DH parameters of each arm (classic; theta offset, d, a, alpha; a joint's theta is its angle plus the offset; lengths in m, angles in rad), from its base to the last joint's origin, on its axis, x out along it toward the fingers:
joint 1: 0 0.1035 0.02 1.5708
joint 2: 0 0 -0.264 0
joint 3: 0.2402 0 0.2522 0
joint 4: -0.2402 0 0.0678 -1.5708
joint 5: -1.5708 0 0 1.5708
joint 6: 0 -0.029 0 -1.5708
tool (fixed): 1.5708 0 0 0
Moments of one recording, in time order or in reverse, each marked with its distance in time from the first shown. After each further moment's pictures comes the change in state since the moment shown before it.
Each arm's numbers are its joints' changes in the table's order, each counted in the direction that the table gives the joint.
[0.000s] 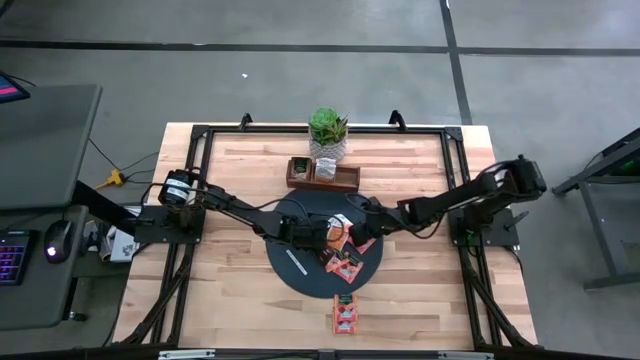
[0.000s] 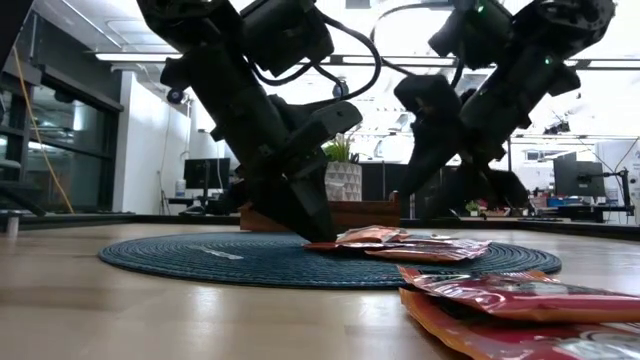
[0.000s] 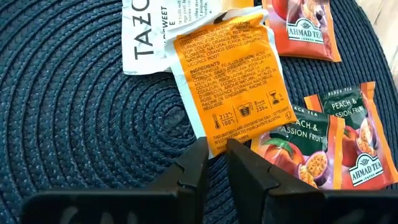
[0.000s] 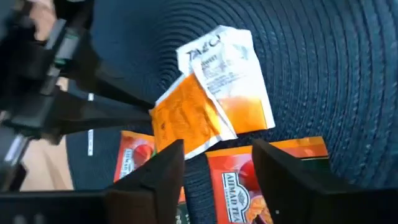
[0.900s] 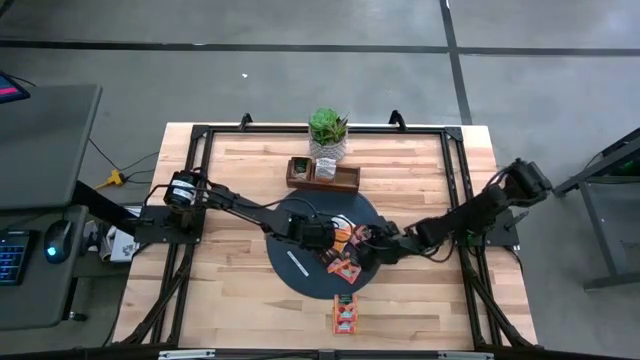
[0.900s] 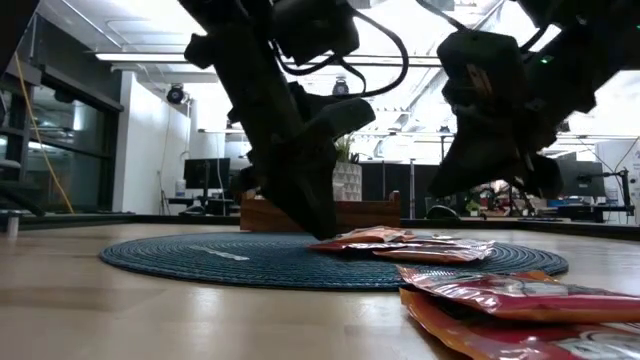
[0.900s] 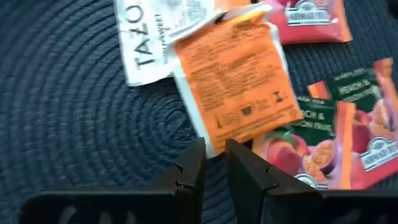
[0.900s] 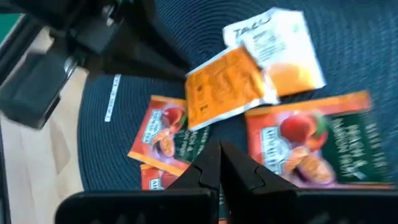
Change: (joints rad) left arm 0.001 -0.004 0.173 -0.218 -0.010 -0.105; right arm 0.274 0.010 0.000 0.002 -0.318 -0.001
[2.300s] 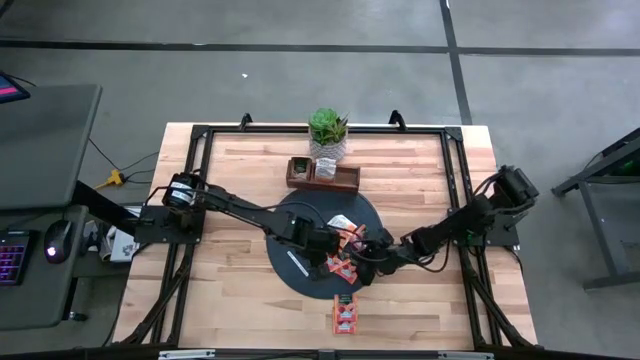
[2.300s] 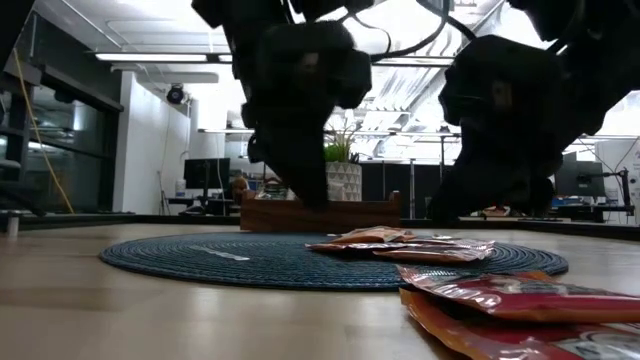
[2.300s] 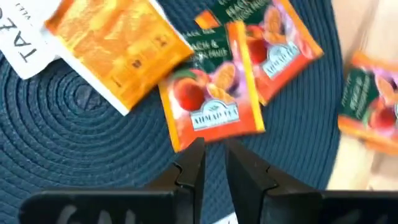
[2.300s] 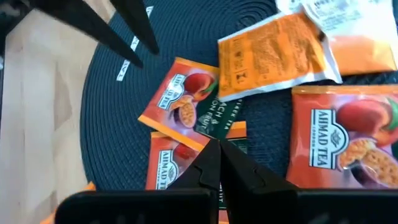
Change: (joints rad) left arm -0.035 0.001 0.159 -0.235 -0.199 -0.278; right arm 0.055 -0.127 -0.002 0.168 0.031 0.148
